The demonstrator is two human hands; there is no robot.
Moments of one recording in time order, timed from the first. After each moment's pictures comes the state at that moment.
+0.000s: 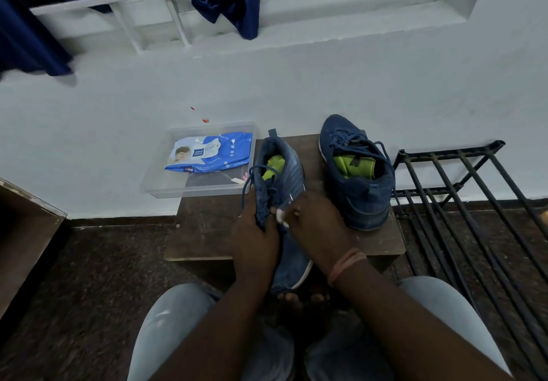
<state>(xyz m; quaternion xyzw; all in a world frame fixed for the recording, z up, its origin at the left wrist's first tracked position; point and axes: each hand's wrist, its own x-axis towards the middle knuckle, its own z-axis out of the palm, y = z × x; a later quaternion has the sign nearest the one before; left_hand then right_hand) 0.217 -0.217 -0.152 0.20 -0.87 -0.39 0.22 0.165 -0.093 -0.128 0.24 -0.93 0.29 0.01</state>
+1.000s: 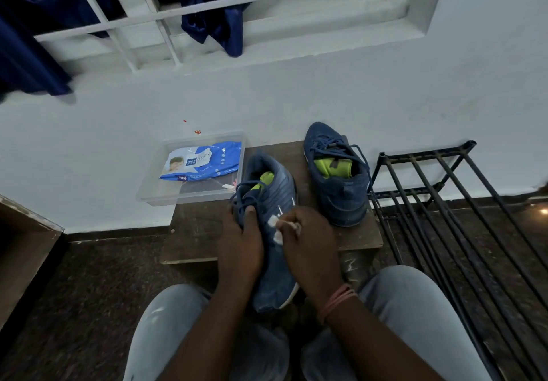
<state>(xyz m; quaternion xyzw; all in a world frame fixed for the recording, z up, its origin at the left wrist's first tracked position) 0.245 -0.203 -0.101 0.27 -0.82 -0.49 0.12 0.229 -0.081 -0.110 0.08 -0.83 0.54 0.11</state>
